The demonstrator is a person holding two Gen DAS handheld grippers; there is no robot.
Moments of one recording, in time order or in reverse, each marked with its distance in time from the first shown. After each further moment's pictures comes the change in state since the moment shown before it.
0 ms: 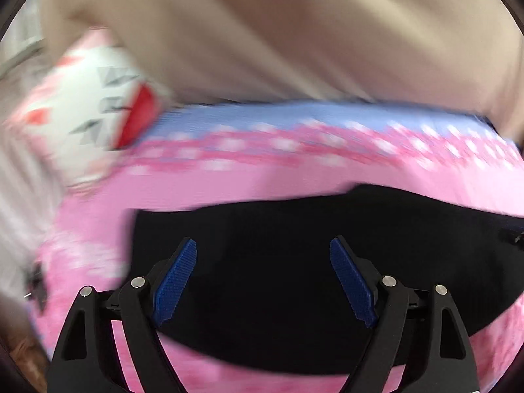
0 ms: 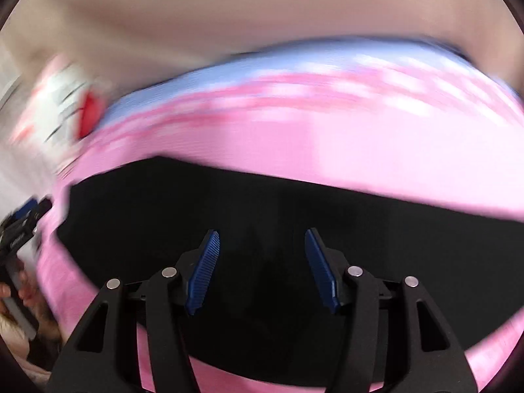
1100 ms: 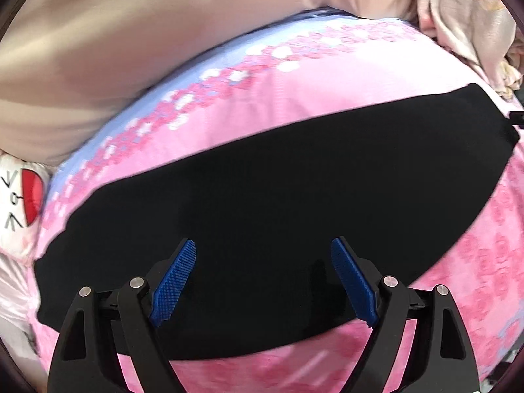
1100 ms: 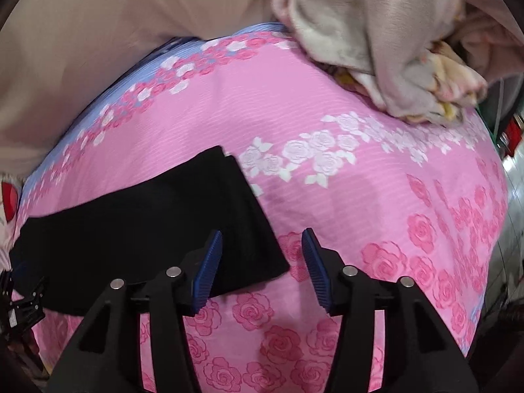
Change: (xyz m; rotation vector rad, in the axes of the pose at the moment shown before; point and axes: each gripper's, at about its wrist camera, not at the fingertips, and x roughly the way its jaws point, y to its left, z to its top) left arm -0.029 -0.328 -0.065 0.389 0.084 -0.129; right arm -0.097 -0.304 -0.041 0.195 -0.026 -0.163
